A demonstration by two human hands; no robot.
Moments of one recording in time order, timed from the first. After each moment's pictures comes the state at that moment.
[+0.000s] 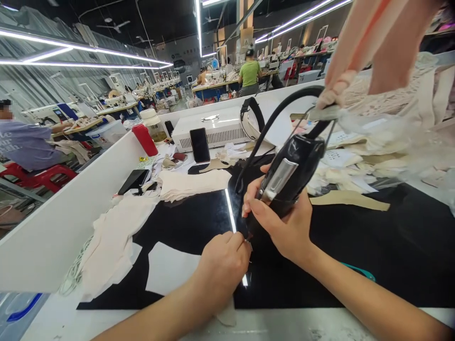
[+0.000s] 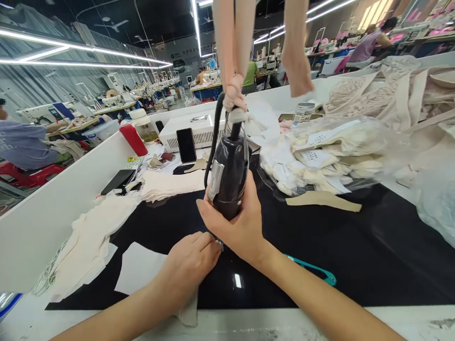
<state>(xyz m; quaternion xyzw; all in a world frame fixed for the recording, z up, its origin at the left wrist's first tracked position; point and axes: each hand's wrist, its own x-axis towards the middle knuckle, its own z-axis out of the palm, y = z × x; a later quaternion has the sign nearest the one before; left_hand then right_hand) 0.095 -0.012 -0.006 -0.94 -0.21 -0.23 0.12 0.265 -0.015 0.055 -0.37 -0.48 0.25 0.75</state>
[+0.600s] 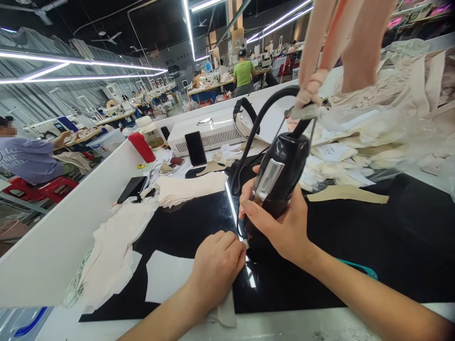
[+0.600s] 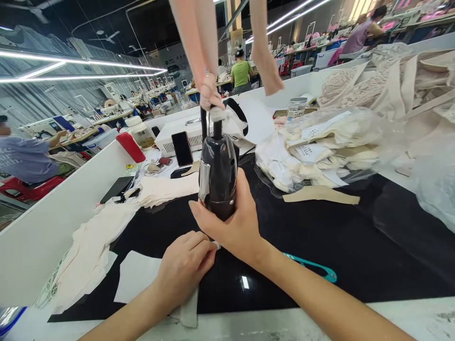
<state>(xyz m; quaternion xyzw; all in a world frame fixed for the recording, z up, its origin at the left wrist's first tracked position) 0.087 -0.003 -0.004 -0.93 -0.23 -0.29 0.06 0.269 -0.017 0.054 -0.40 -0.46 0.25 0.75</state>
